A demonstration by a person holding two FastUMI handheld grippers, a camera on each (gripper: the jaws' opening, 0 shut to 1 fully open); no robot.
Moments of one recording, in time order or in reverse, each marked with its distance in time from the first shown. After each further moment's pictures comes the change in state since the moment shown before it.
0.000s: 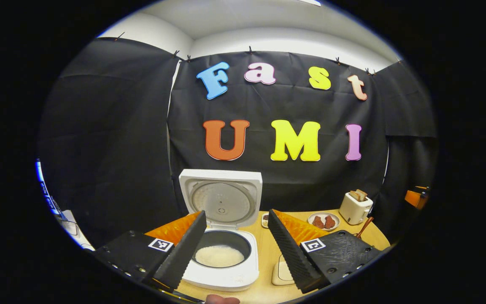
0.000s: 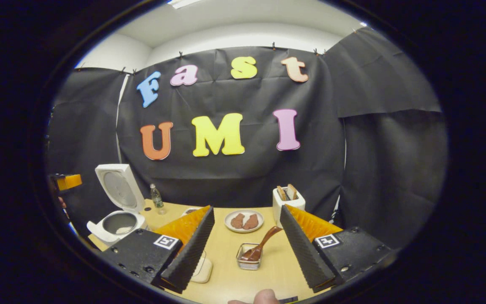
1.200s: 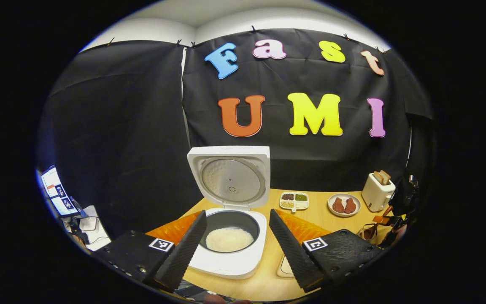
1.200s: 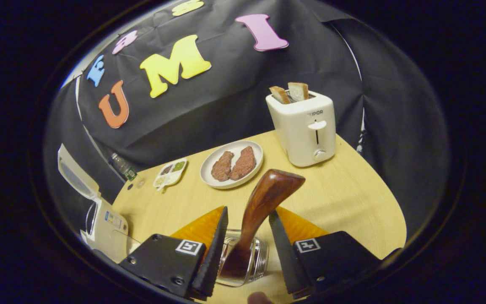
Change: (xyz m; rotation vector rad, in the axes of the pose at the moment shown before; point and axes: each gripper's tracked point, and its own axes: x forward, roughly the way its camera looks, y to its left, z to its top) left arm 0.007 -0.012 -0.027 0.056 0.171 0.185; right arm 0.230 -0.049 -0.217 0.293 0.459 0.069
